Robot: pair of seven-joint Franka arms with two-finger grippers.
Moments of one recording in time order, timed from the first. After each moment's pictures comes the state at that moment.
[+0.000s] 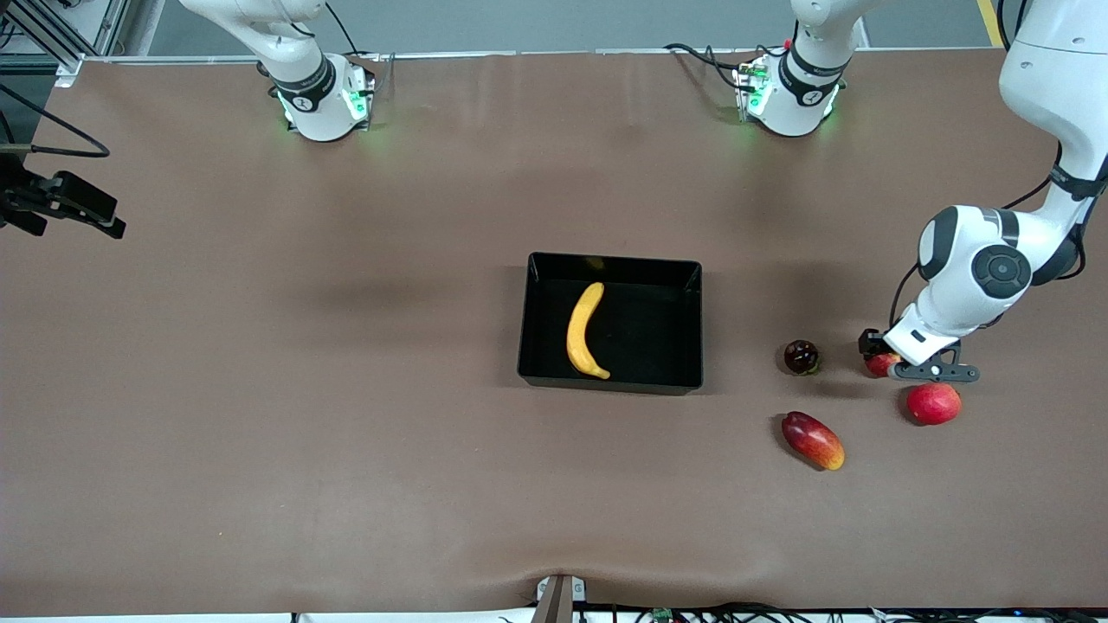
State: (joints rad) left arm 0.49 0.48 -0.35 -2.12 0.49 2.62 -0.12; right arm -0.10 0.01 0.07 -1.50 0.00 1.50 0.02
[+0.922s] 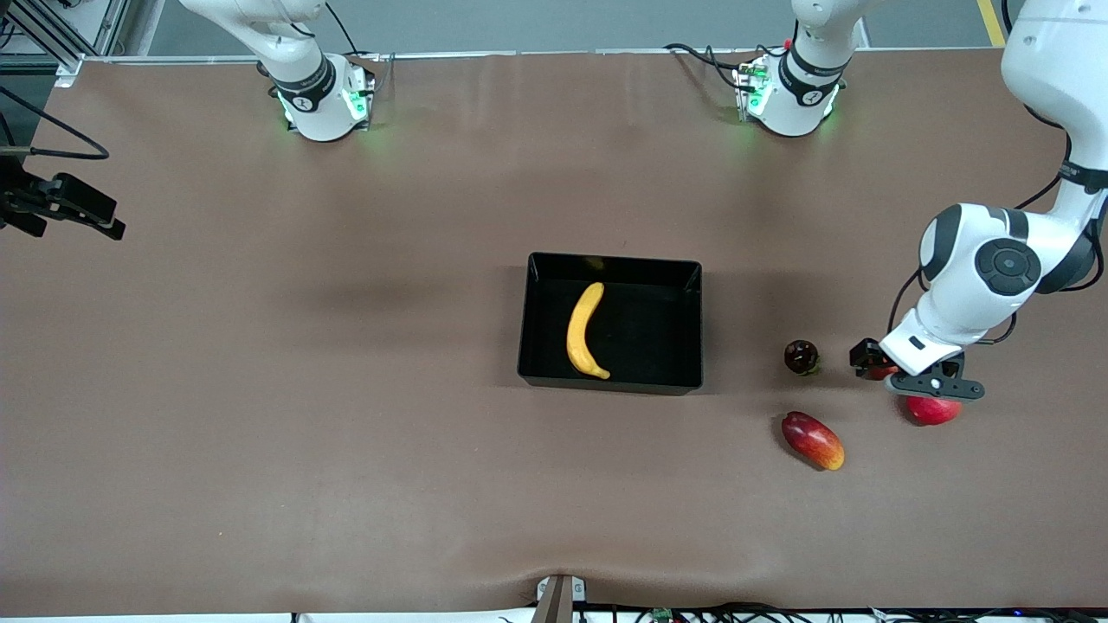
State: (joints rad) left arm 0.50 0.42 -0.54 -1.99 0.49 2.46 -0.12; right arm -0.10 0.02 0.07 -1.50 0.00 1.50 0.02
